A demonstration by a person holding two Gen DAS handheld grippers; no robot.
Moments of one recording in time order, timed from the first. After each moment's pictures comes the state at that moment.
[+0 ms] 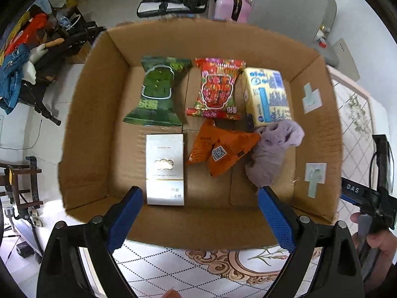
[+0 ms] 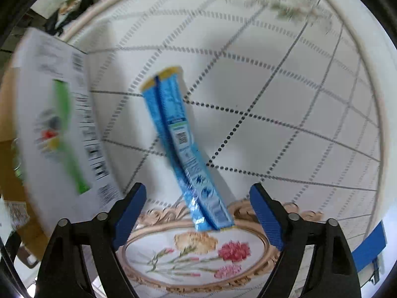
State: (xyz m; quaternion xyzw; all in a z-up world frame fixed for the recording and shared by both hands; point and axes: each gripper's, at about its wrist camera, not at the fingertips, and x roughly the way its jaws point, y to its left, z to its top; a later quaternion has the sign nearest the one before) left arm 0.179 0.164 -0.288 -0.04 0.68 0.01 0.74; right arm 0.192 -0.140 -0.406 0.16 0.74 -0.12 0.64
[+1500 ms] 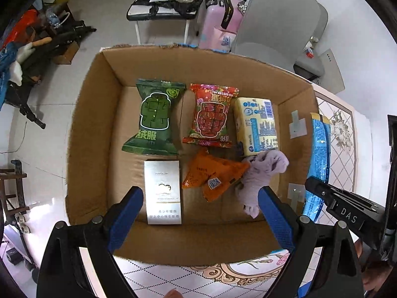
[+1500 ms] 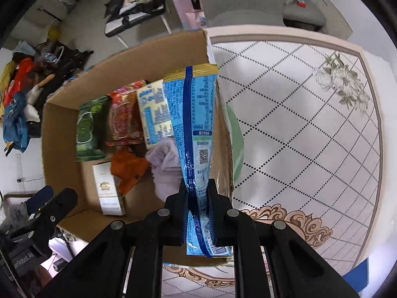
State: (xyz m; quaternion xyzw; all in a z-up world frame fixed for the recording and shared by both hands) left arm 0.216 0.191 -0.266 -0.08 0.67 -0.03 0.74; right arm 0.234 -0.012 -0.306 0.09 0.70 0.00 0.71
